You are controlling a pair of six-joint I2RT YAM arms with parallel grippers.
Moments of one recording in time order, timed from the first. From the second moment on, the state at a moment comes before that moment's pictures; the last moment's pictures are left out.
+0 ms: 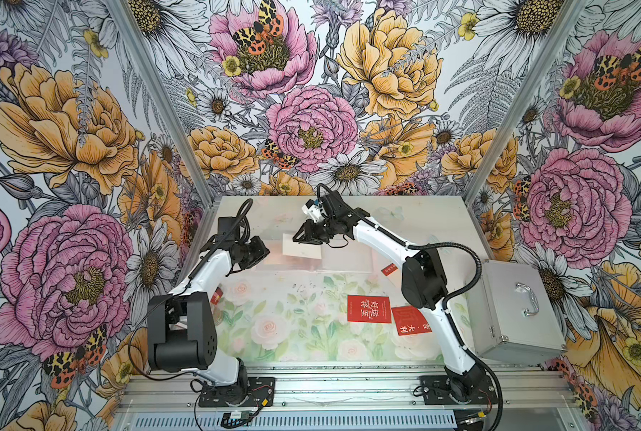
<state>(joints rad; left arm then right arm) 0.08 1.49 1.02 -0.52 0.41 -0.54 0.65 2.40 2.21 -0.59 -0.69 0.60</state>
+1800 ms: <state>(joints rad) -0.52 1.45 0.76 -0.20 0.48 -0.63 0.57 1.52 0.87 -0.46 -0.19 0.69</state>
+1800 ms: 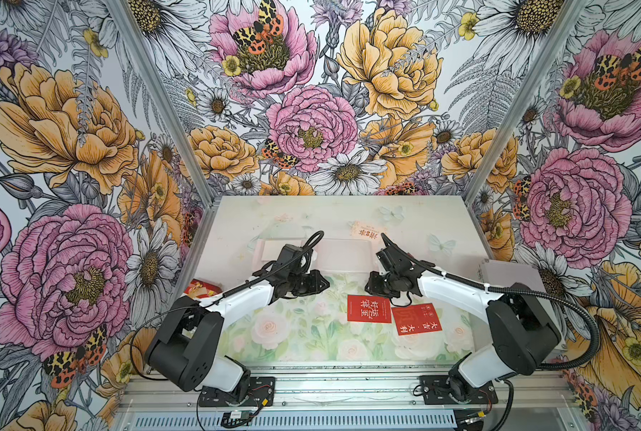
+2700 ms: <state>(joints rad) -0.68 1.57 0.74 -0.18 0.43 -0.66 0.46 1.34 0.65 -0.46 -0.17 0.74</state>
